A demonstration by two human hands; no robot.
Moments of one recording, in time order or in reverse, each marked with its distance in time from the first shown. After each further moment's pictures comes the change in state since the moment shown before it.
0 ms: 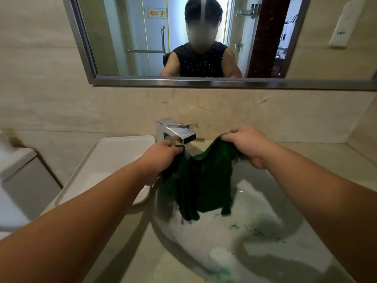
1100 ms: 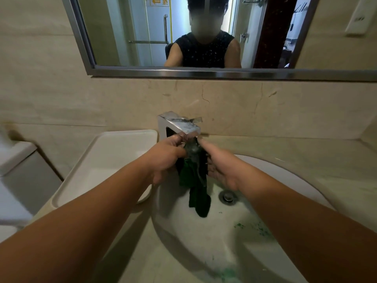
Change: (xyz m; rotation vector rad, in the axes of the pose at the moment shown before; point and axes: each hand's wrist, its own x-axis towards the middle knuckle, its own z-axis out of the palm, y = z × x) left_hand 0.022 -0.019 0.004 -0.224 -0.205 0.066; right_hand 0.013 0.044 0.085 0.365 -0.327 0.195
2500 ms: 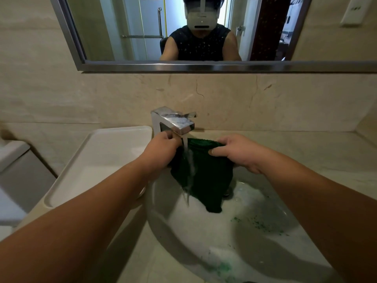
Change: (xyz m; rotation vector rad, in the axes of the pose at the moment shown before) left_hand 0.004 0.003 0.012 0.245 0.264 0.025; right_hand -0.024 -0.024 -0.056 -0.528 0.076 -0.088
